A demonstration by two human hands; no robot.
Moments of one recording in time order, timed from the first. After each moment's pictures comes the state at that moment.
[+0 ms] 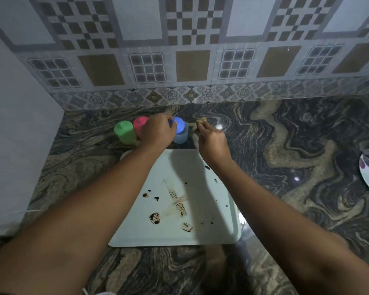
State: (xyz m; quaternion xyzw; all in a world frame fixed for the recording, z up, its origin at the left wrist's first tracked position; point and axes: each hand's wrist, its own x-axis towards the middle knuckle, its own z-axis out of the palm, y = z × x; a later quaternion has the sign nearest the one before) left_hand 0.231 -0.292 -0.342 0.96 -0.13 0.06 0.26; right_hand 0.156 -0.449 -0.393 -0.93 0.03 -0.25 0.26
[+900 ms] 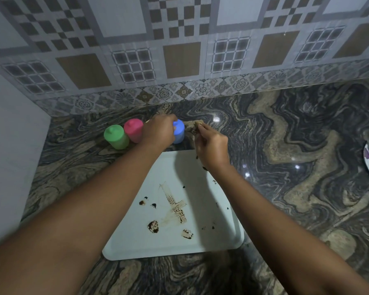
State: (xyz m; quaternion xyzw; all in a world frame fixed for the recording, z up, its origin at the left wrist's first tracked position) left_hand 0.263 -0.312 -0.366 0.97 -0.23 -0.03 0.12; right_hand 0.151 -0.447 -0.394 -0.88 0.12 -0.28 0.37
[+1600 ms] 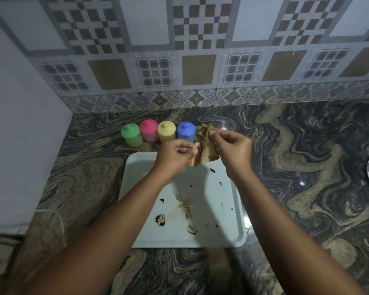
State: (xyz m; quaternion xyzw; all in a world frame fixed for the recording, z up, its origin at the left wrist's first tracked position) left_hand 0.153 -0.287 -0.337 0.80 -0.04 -0.16 0.58; right_hand 0.117 -0.442 -0.340 -0.62 0.26 -0.18 0.72
